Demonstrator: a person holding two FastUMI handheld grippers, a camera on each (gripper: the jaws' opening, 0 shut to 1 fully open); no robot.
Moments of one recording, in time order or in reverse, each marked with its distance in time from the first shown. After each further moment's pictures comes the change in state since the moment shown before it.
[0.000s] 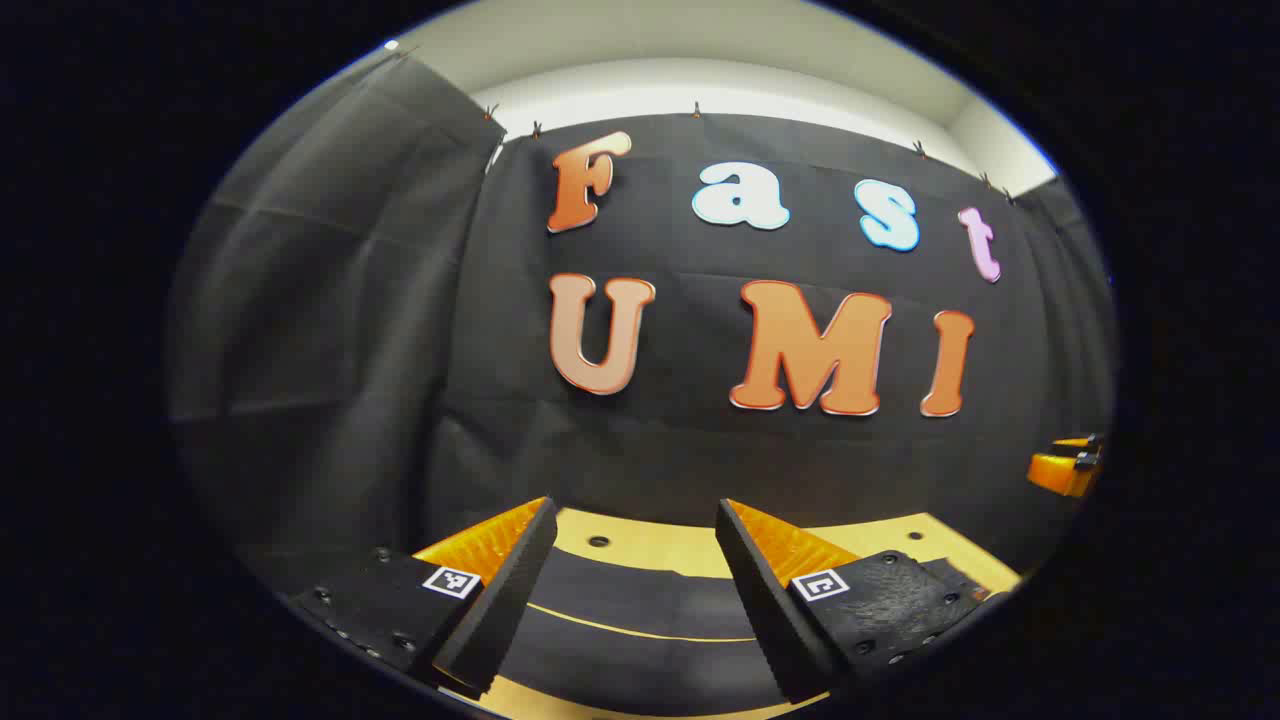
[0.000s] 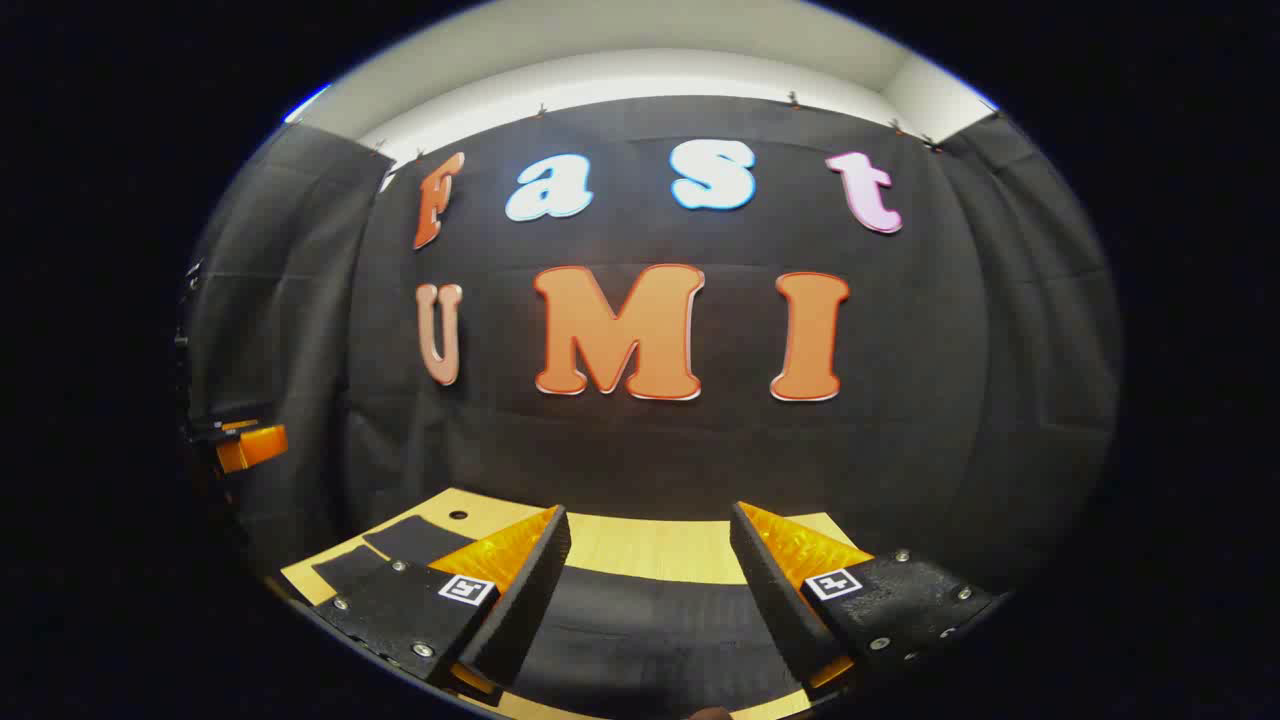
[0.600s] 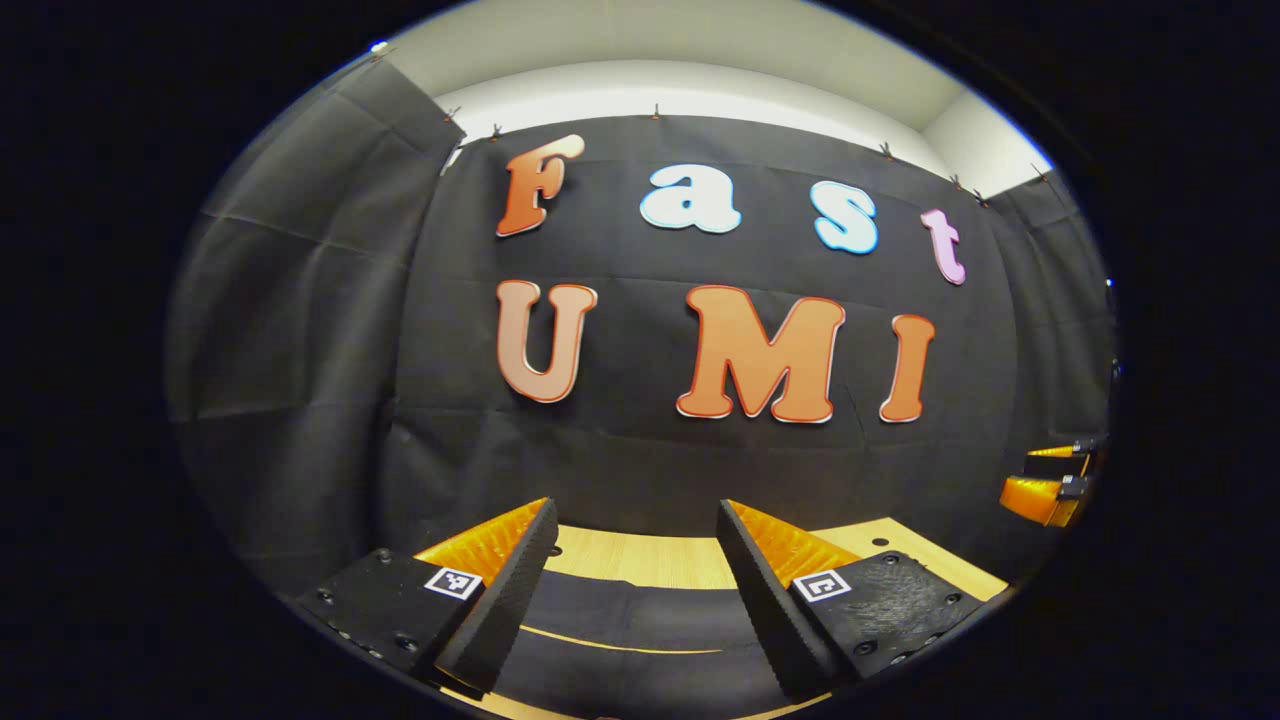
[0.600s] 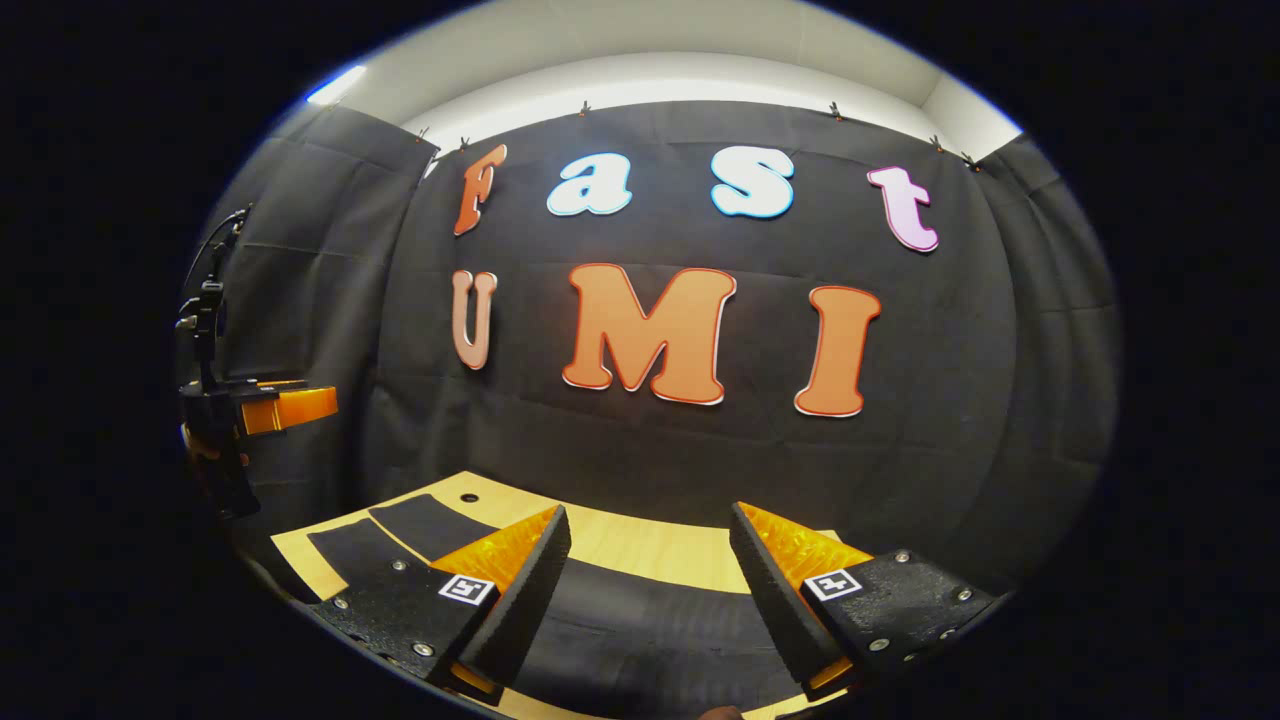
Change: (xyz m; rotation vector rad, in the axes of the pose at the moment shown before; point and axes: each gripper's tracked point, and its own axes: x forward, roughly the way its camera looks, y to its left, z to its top) left arm 0.021 -0.071 0.008 -0.013 0.000 -0.172; right arm -0.016 -0.019 0.003 -0.058 -0.016 0.003
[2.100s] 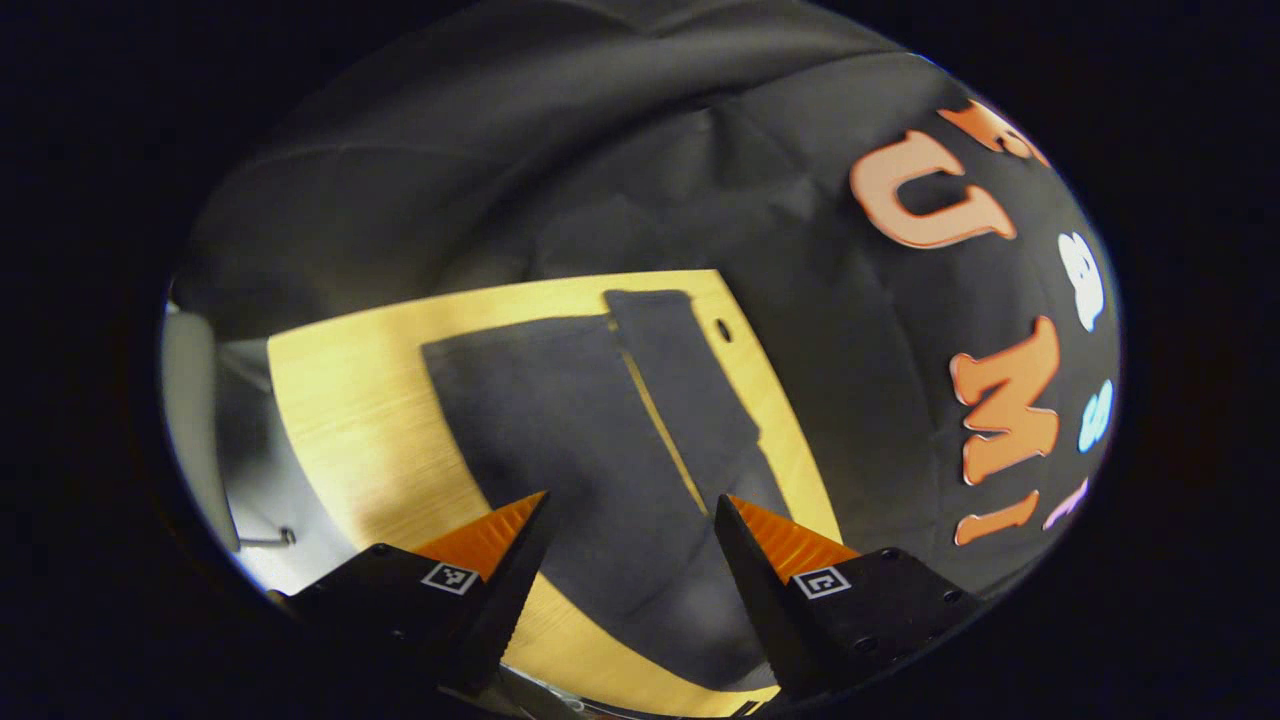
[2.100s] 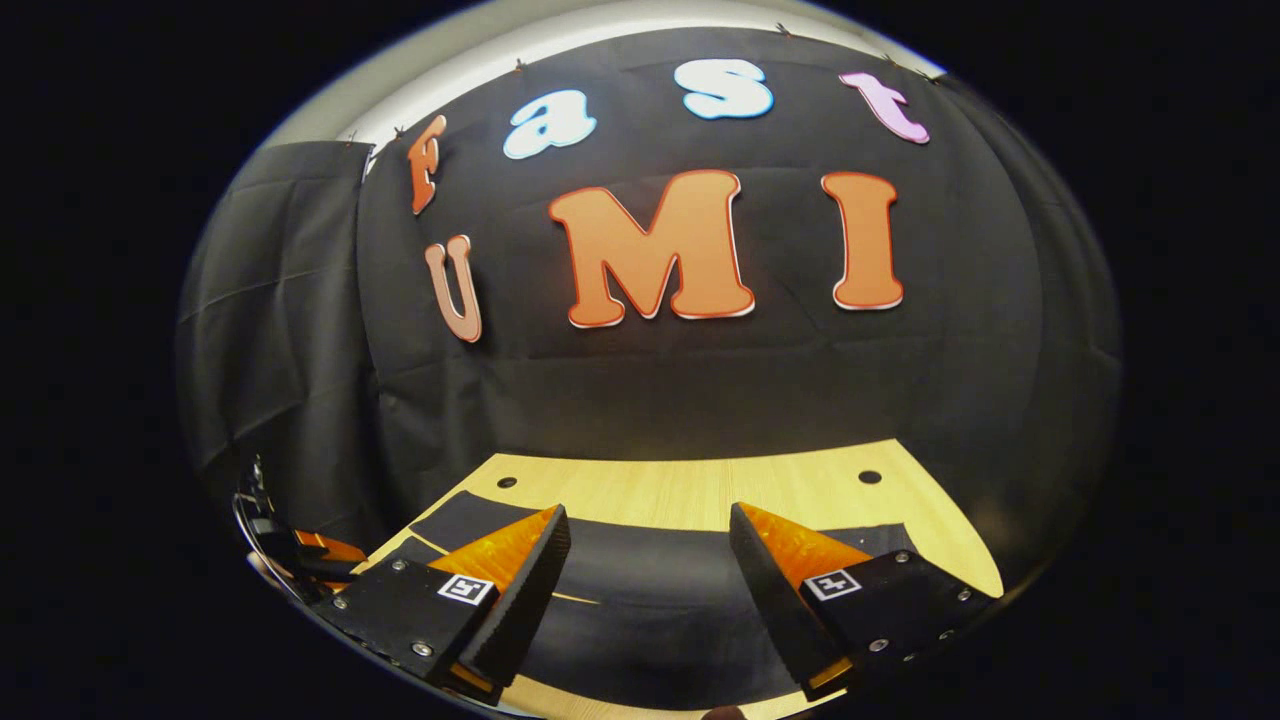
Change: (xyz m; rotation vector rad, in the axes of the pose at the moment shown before) left arm -0.030 0.190 -0.327 -1.020 0.660 0.412; right arm 0.062 0.067 -0.065 0.230 0.249 0.066
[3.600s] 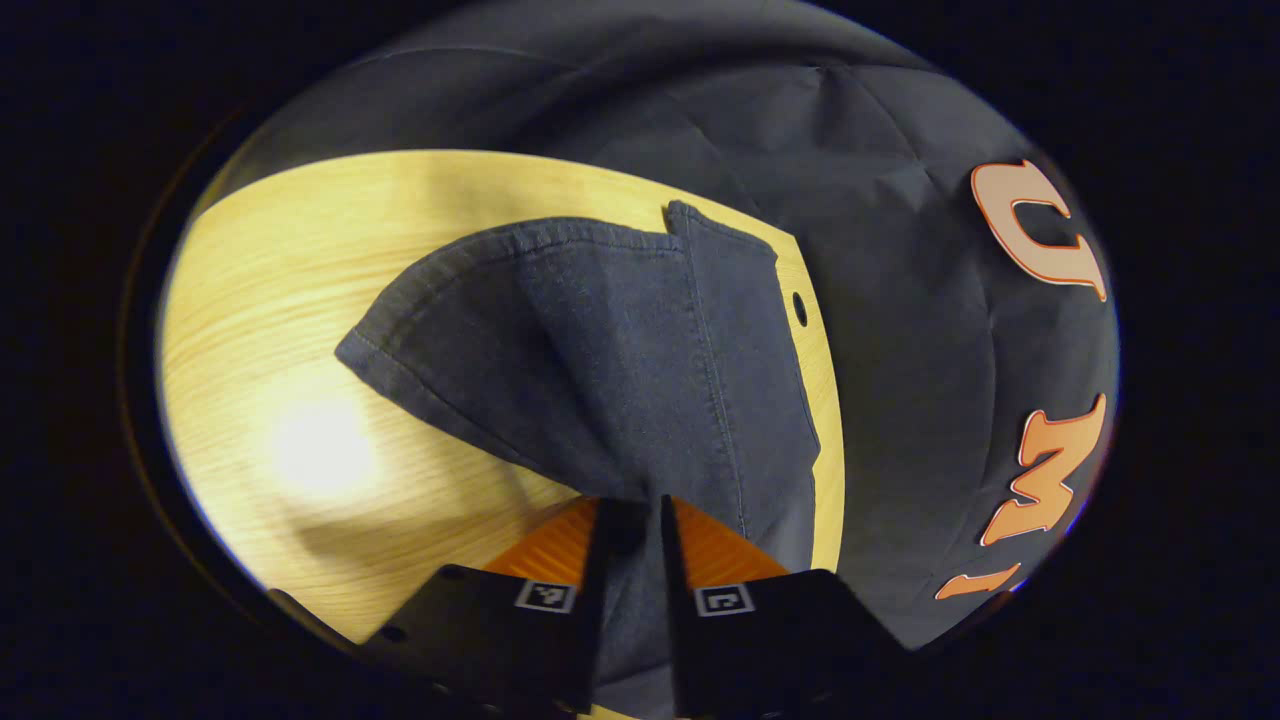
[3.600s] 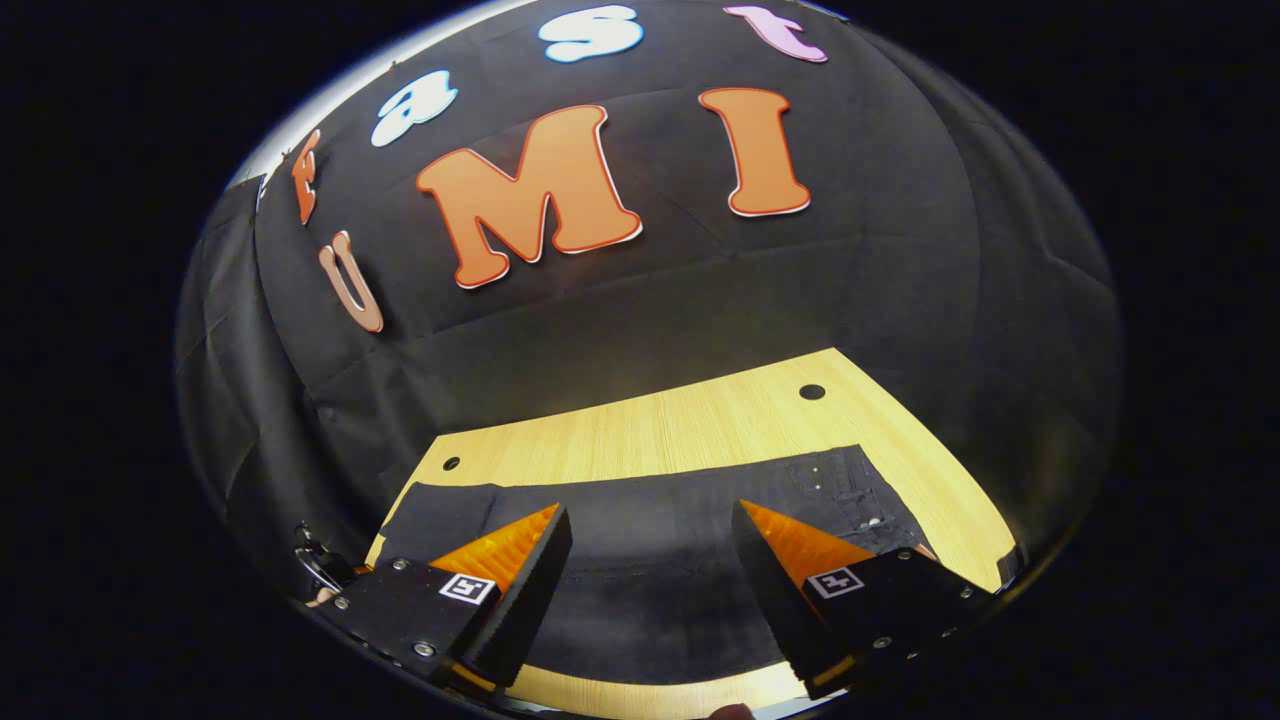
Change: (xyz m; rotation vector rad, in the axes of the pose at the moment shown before) left arm 0.154 0.001 -0.016 -0.176 0.116 0.014; right arm 0.008 -0.090 -0.034 0.198 0.184 -0.174
